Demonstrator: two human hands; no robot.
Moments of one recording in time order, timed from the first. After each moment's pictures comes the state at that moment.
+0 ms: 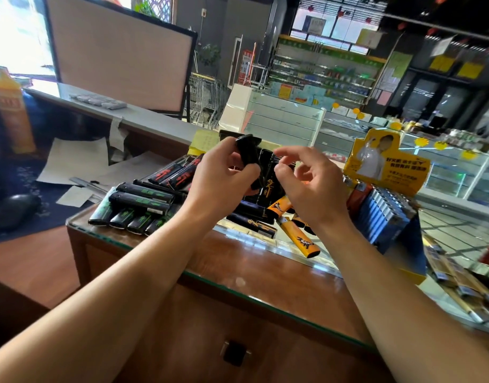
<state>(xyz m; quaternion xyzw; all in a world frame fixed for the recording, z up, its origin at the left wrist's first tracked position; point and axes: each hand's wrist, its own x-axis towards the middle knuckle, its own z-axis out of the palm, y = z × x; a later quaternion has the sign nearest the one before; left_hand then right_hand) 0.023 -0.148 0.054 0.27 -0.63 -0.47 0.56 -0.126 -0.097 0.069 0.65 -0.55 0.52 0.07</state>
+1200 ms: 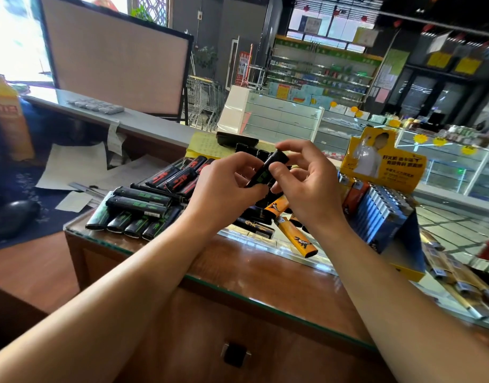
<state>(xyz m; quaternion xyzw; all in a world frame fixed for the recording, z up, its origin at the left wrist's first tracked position) 0.023 -0.145 0.048 0.30 -0.74 -0.31 0.51 -0.121 -0.093 0.070 0.62 -0.53 0.57 -0.04</state>
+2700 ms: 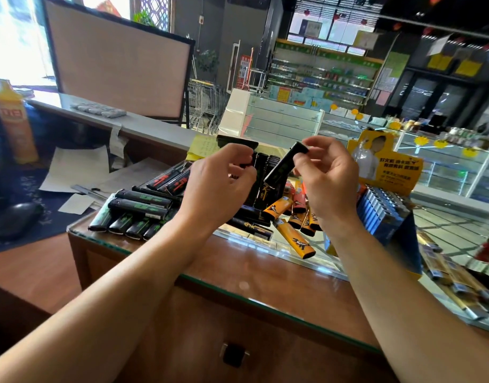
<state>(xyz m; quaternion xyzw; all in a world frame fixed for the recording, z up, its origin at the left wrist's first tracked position) 0.027 -0.142 0.055 0.32 -0.72 -0.26 0.56 -0.140 -0.098 0.078 0.53 -0.51 0.68 -0.02</state>
